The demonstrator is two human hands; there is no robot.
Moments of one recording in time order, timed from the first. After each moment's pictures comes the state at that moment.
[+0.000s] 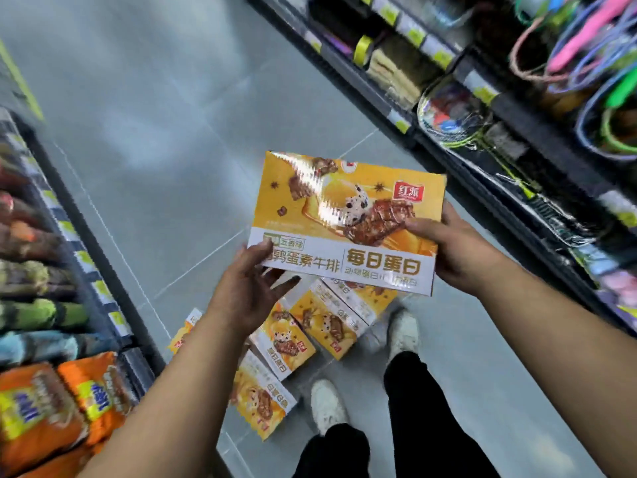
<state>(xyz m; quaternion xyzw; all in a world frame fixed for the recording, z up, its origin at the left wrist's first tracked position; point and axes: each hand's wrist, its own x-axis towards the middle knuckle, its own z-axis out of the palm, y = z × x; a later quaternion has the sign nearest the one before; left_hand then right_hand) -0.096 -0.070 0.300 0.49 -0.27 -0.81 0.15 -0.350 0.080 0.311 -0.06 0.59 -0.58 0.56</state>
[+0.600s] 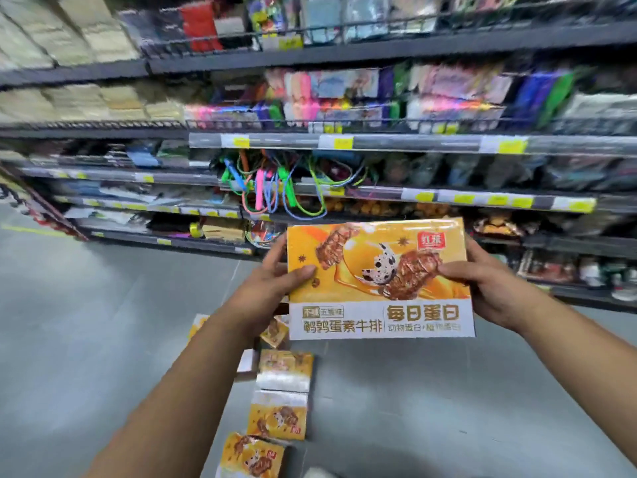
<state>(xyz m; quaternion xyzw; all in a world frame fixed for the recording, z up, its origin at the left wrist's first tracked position) -0.285 0.186 0.601 0.18 -0.66 -0.71 -0.14 -0.351 0.498 0.584 0.04 0.58 -0.76 0.30</state>
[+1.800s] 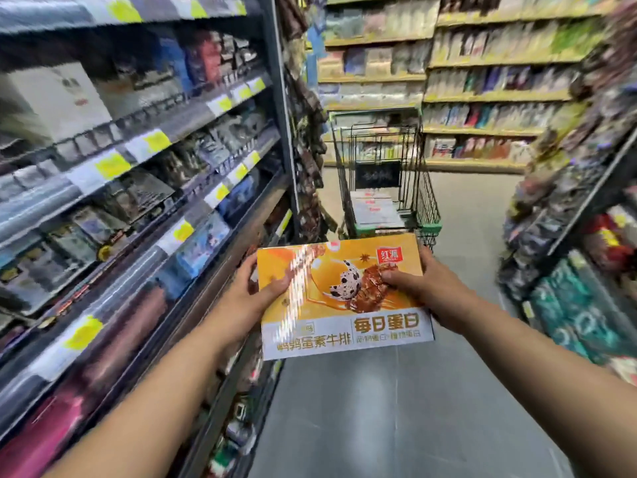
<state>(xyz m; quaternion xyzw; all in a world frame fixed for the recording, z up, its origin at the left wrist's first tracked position) -0.522 1.173 0.718 -0.43 -0.60 -0.49 -0.48 -0.236 1.250 0.728 0.45 0.51 -0.64 -0.36</state>
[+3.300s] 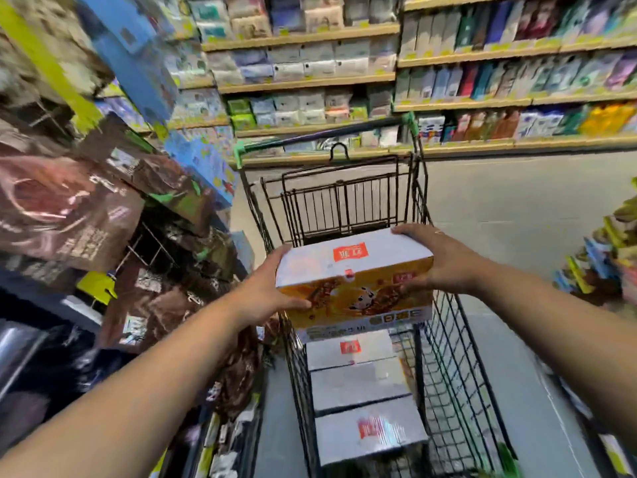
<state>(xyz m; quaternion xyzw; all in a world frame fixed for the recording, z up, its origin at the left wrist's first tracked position) -0.480 2.135 0.630 -0.64 -0.62 -0.18 -0.42 -0.156 2.169 0.639 0.55 0.74 -0.35 -0.15</state>
